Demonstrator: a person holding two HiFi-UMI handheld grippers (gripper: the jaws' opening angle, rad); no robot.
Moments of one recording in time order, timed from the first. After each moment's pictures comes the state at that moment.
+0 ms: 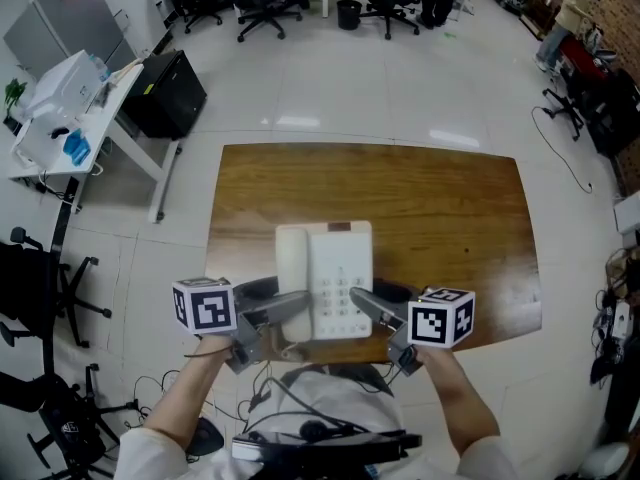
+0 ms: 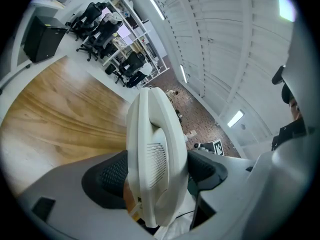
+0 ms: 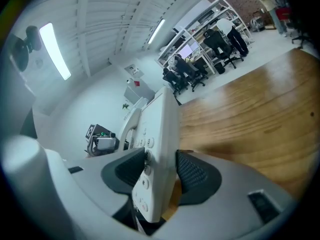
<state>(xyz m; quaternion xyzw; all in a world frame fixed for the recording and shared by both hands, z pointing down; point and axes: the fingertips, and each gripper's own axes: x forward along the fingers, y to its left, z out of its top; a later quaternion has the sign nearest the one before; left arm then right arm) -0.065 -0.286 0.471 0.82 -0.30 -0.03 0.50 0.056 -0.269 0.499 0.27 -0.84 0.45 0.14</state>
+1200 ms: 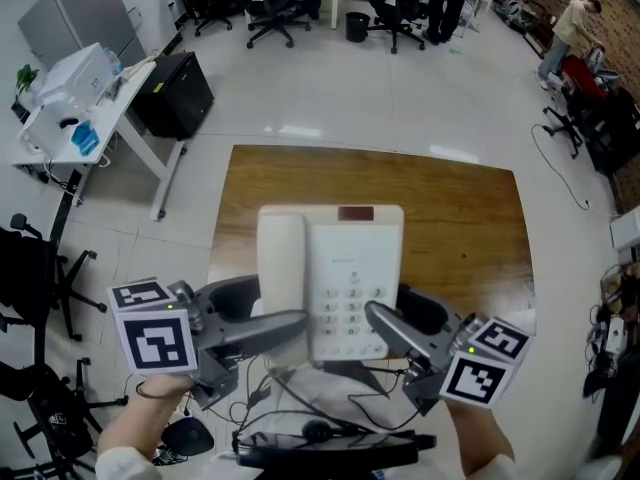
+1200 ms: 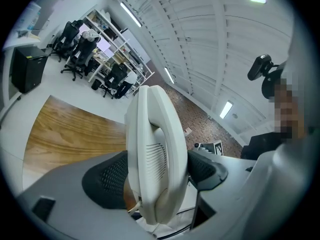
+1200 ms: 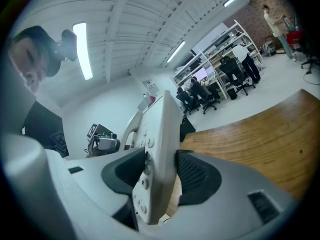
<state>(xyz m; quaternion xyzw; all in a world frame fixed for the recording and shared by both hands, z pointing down) -0.064 -0.233 0.311 0.86 -0.29 -0.03 0.42 0.050 -0.225 0.339 0.28 -0.89 0.35 0.06</state>
